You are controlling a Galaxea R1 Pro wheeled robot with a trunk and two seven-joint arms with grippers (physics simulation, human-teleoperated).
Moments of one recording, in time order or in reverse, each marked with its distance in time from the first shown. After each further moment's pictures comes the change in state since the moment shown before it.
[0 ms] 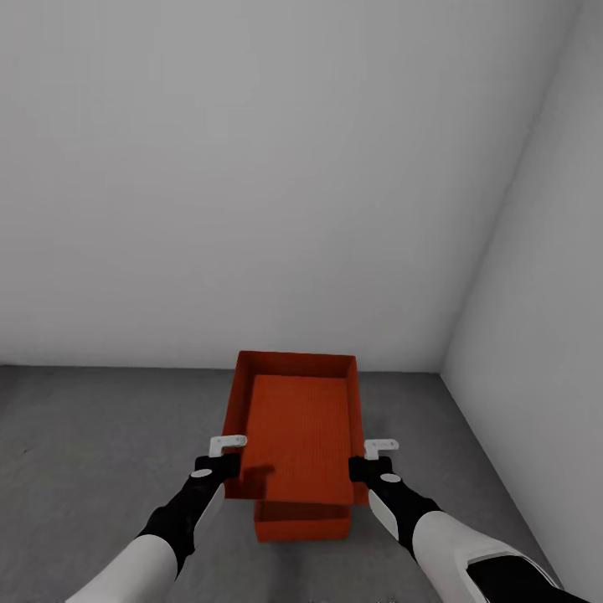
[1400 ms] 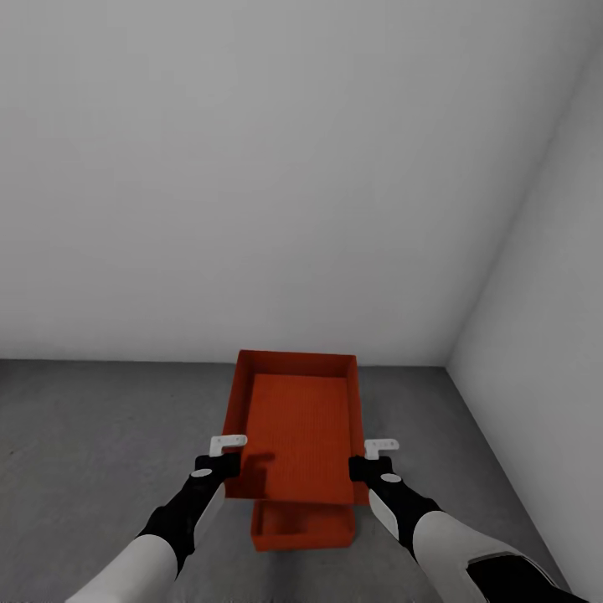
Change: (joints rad) left arm 0.000 0.000 -0.005 -0.003 0.002 0.000 0.002; right arm 0.000 -0.001 -0.002 0.000 0.000 -0.004 0.003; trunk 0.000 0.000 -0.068
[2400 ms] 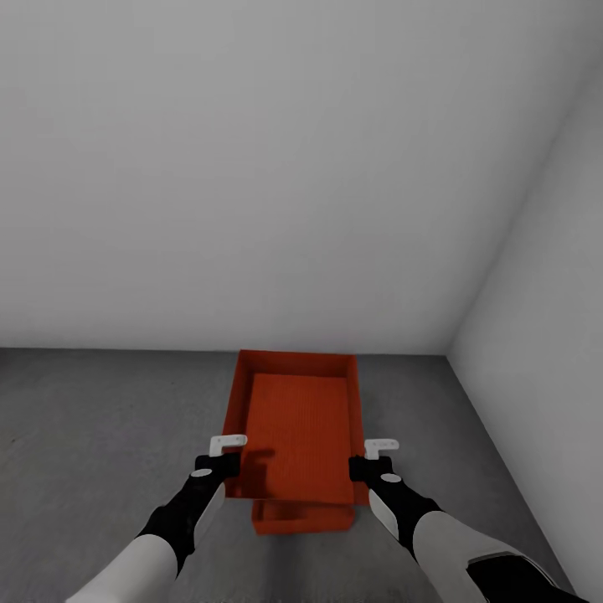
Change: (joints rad) left arm 0.000 0.000 0.001 -0.001 -0.002 0.000 0.000; right arm 0.000 0.000 -0.001 0.000 0.000 -0.001 0.000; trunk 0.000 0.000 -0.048
